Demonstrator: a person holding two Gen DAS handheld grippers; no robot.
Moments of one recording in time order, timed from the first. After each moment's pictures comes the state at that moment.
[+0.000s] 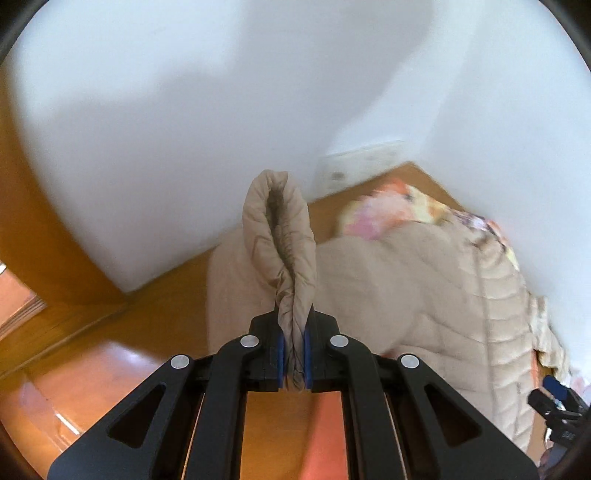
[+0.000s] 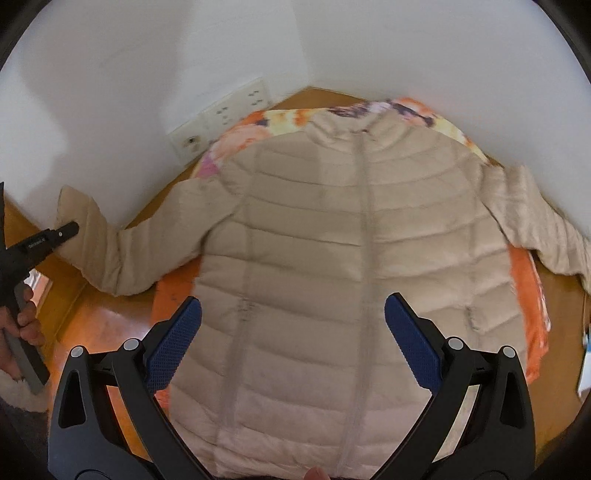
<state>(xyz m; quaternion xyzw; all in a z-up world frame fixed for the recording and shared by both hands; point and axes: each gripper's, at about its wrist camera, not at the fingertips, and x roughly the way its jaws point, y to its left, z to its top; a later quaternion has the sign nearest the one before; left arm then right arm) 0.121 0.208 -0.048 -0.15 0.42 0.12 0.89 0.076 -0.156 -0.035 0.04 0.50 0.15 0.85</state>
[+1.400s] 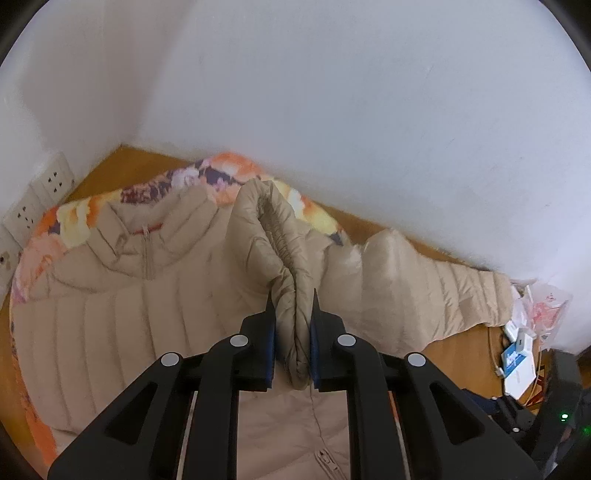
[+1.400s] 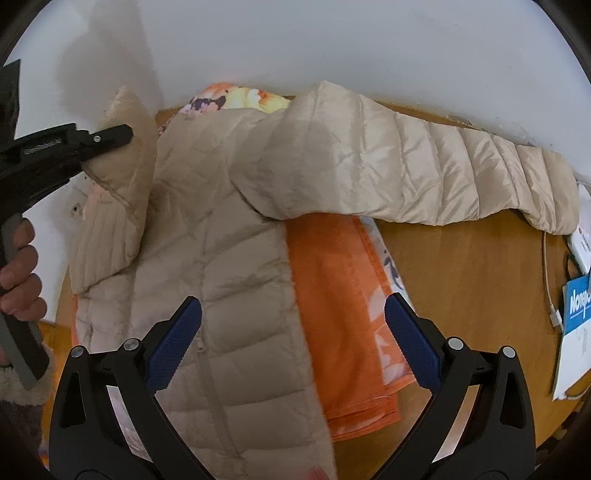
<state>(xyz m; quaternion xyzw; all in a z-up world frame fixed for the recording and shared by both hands) 0.280 -0.201 -0.069 -0.03 0.46 -0.14 0.87 0.116 -0.435 -0.087 0.14 0.54 0.05 0.83</state>
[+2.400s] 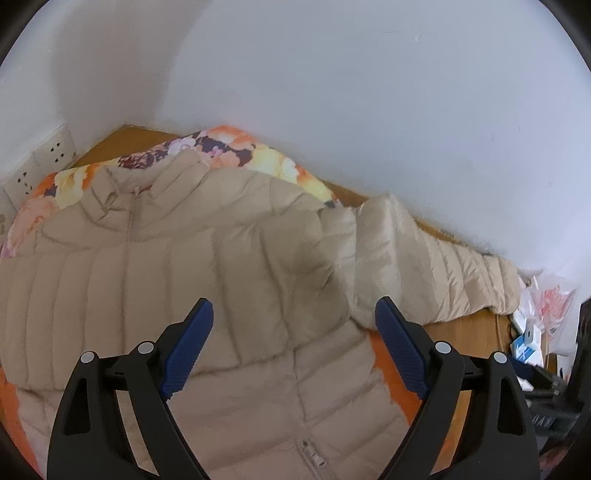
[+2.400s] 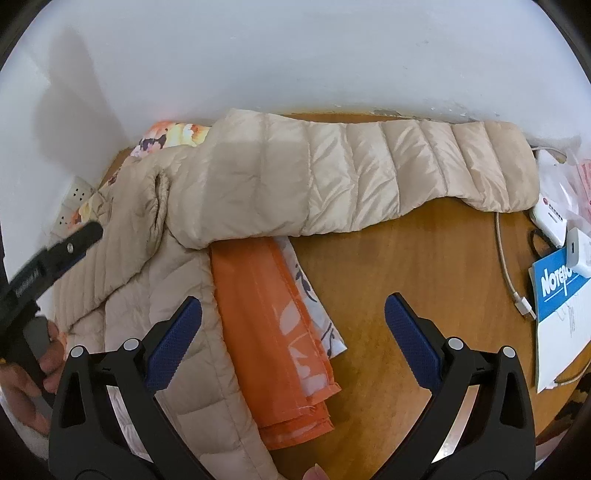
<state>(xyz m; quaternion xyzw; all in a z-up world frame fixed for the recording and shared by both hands) 0.242 -0.216 -0.102 -0.04 0.46 -0.13 0.88 0.103 -0.499 -0.087 0.19 0.51 -0.02 0.84</state>
